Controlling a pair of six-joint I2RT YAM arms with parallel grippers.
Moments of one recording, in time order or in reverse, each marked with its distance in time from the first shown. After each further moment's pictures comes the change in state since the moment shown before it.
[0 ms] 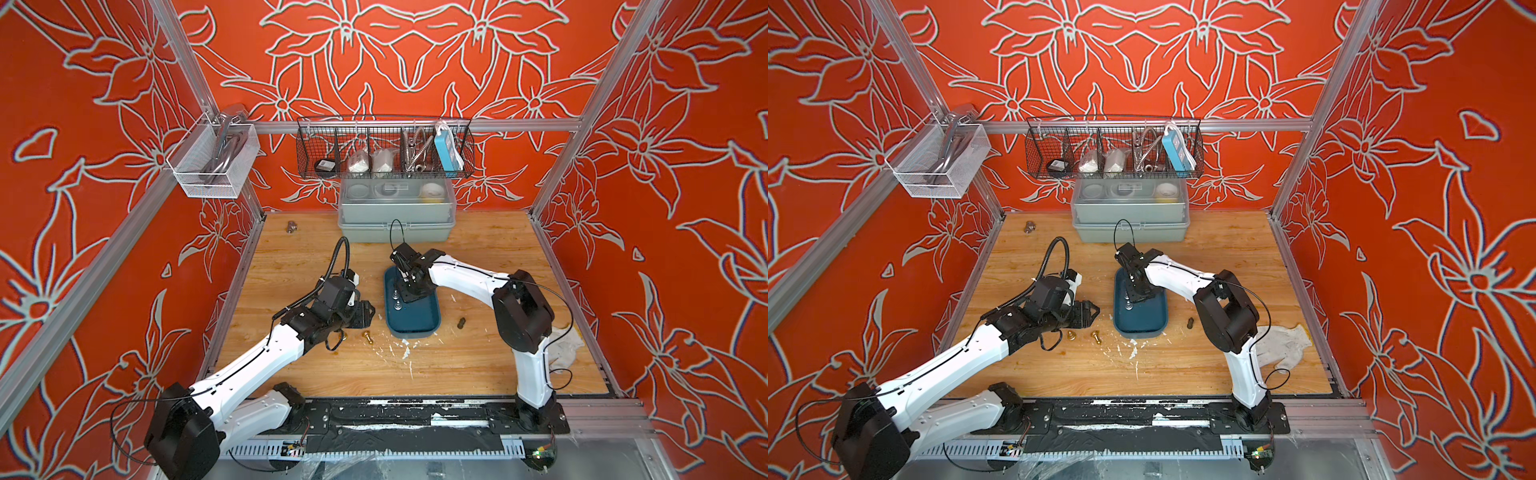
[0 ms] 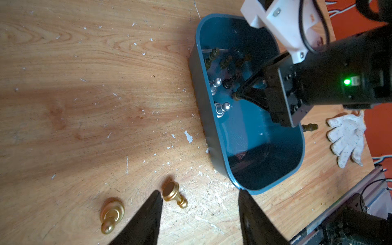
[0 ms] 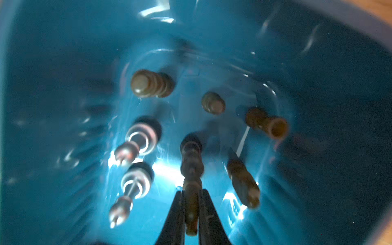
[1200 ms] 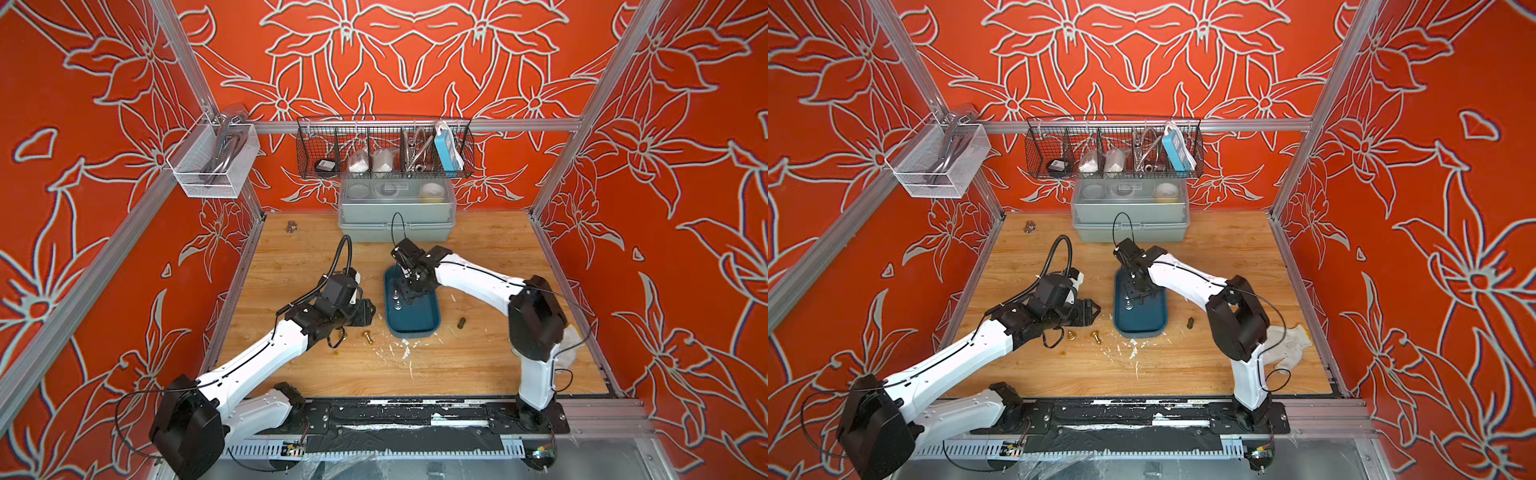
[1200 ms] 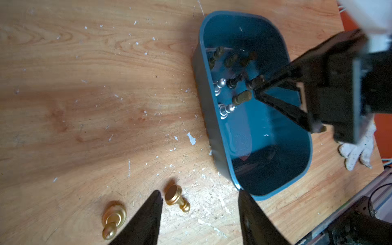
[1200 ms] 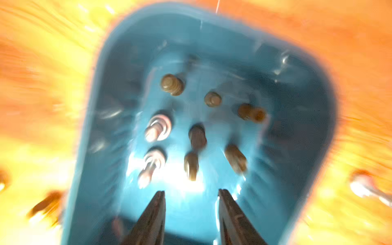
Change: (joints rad) left arm 0.003 0.061 0.064 -0.010 -0.004 0.023; right arm 0.015 -0.202 -0.033 -0.035 0.009 0.009
